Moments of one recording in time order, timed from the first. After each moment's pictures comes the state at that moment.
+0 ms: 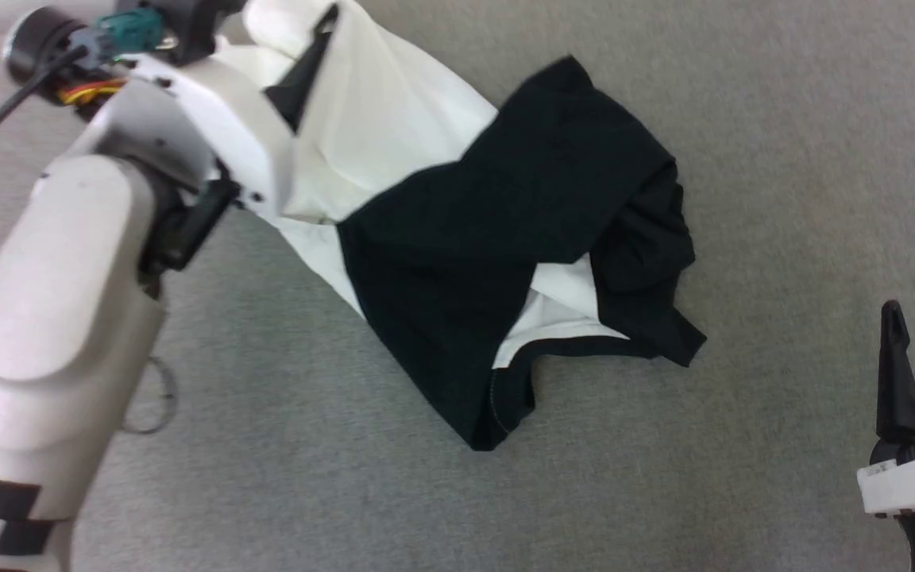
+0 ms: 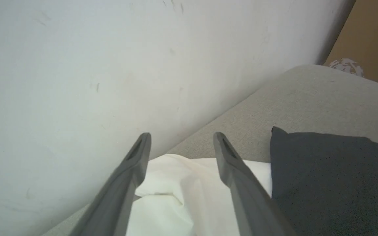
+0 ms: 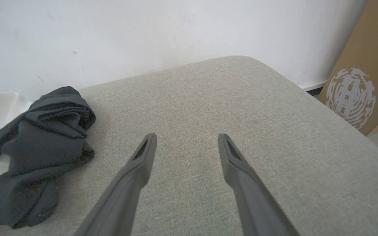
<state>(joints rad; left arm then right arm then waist) -0.90 0.46 -0.49 0.19 -0.45 -0.10 0.25 0.04 -0.05 -0.25 -0.17 0.30 0.13 -0.05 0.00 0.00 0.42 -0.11</state>
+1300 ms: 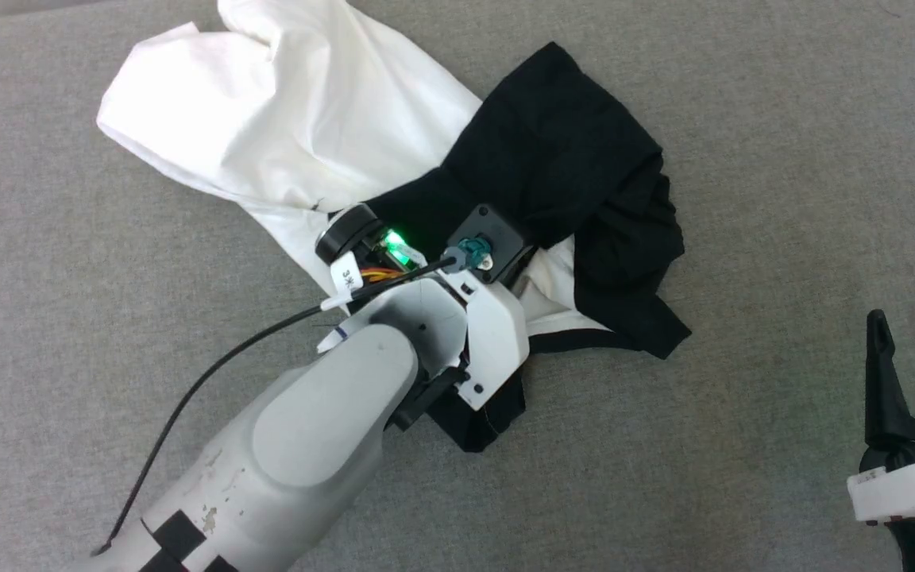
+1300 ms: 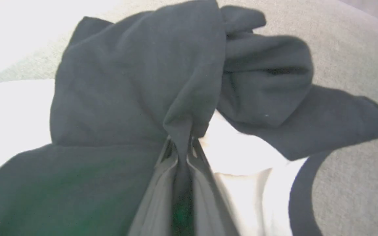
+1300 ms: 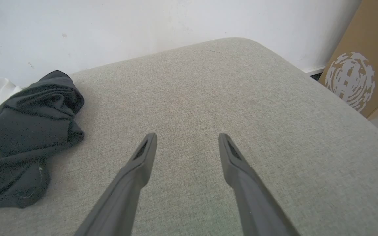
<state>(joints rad) -0.76 0.22 -0.83 0.31 -0.36 -0.04 0.27 0.06 -0.05 -0.23 -0.17 0.31 0.13 -0.04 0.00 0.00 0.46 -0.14</state>
